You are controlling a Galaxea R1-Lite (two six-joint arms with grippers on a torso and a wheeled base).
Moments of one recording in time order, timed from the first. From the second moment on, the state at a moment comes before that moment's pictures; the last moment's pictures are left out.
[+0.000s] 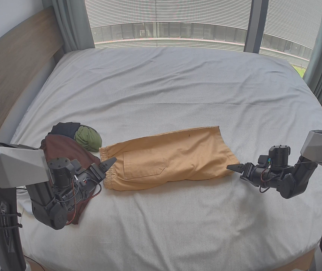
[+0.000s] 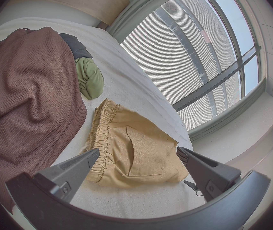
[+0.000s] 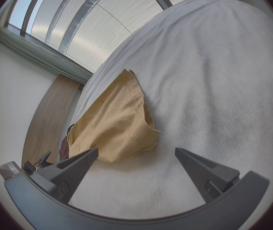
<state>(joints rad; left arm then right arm) -0.21 2.32 -0.55 -1.55 -0.18 -0.79 0.08 2.35 -0.81 -0.99 0.45 0.57</state>
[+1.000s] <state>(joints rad) -0.21 2.33 -0.55 -1.55 -0.18 -0.79 0.23 2.53 -0.97 -1.16 0.37 0.74</state>
